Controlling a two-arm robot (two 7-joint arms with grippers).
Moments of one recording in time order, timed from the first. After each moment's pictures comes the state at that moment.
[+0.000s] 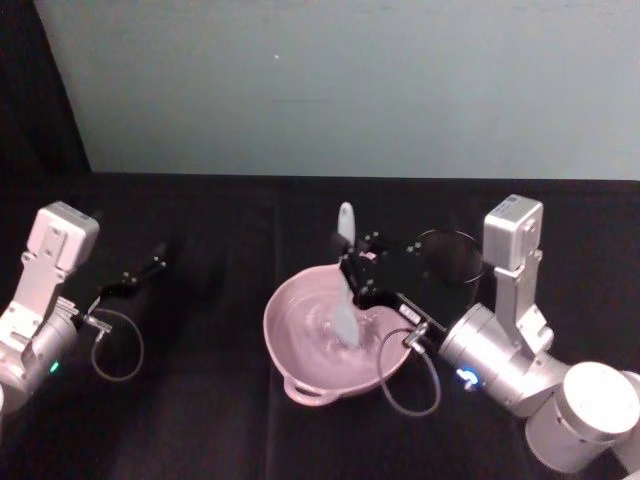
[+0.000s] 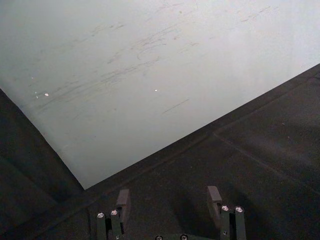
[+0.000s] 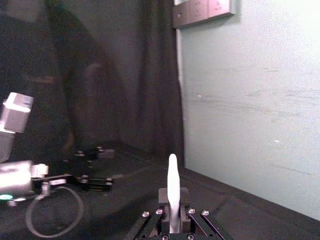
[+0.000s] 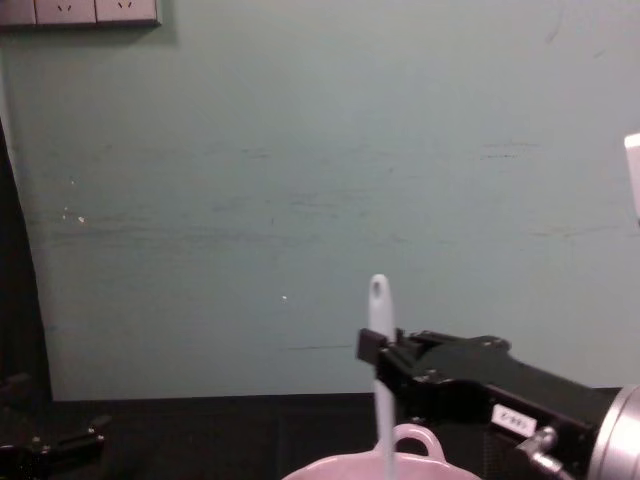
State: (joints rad) left arm -0.20 0.60 0.45 -1.41 -0.25 -0.12 0.03; right arm 0.19 0.28 -0.39 -1.47 0.35 -0.16 0.46
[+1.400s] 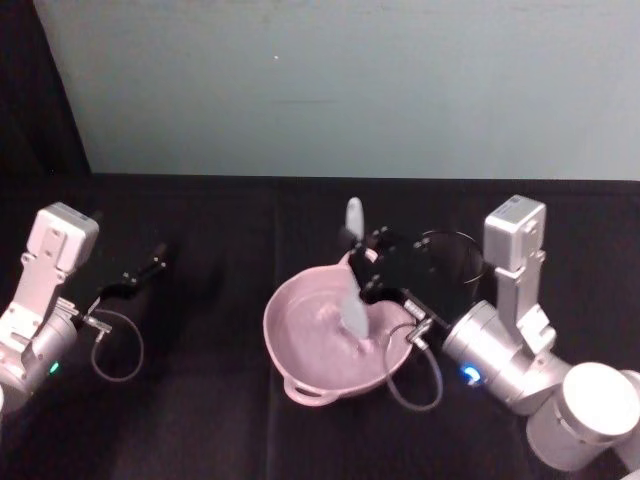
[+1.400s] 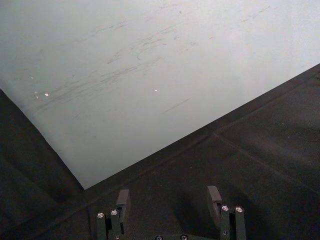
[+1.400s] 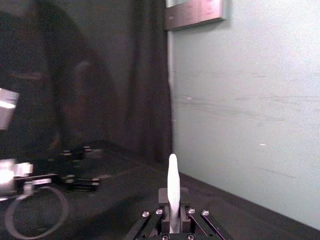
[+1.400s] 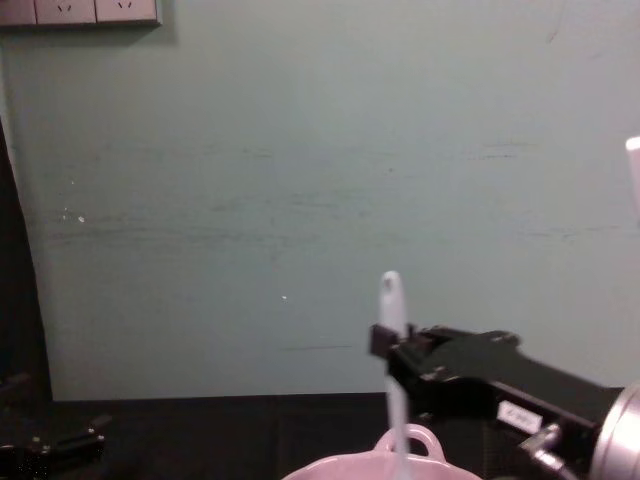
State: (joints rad) left arm -0.20 0.60 0.45 -1.41 -0.25 -0.12 0.03; right arm 0.19 0.27 -0.38 -1.46 0.30 -0.19 0.43
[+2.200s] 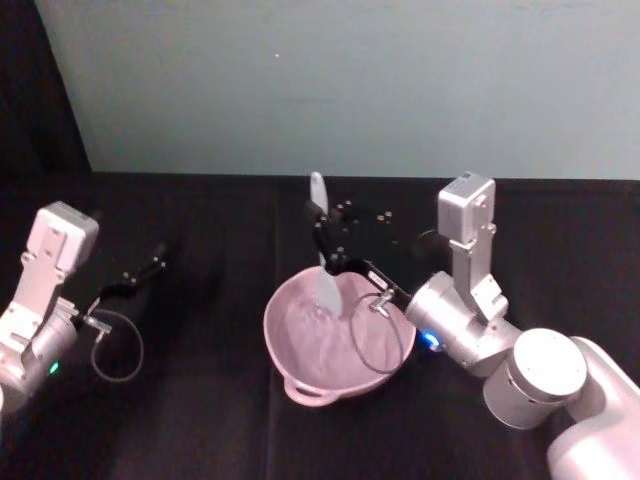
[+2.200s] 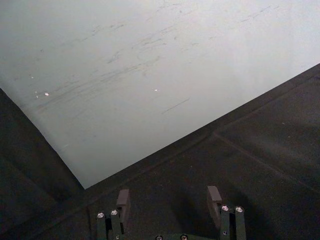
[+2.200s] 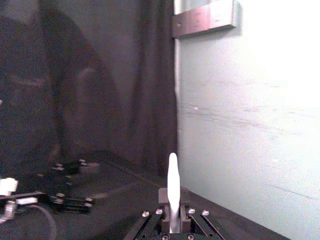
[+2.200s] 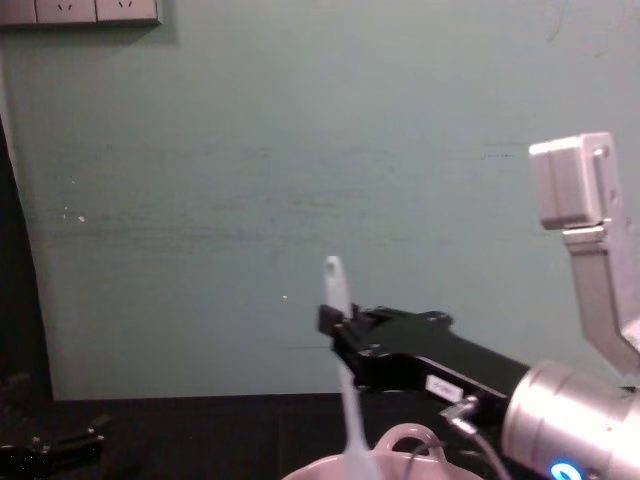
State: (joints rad) left arm -0.20 0.60 0.45 -1.41 -0.25 -0.12 0.03; right arm 0.34 0.18 -0.43 -1.25 0.28 -0.28 0.44
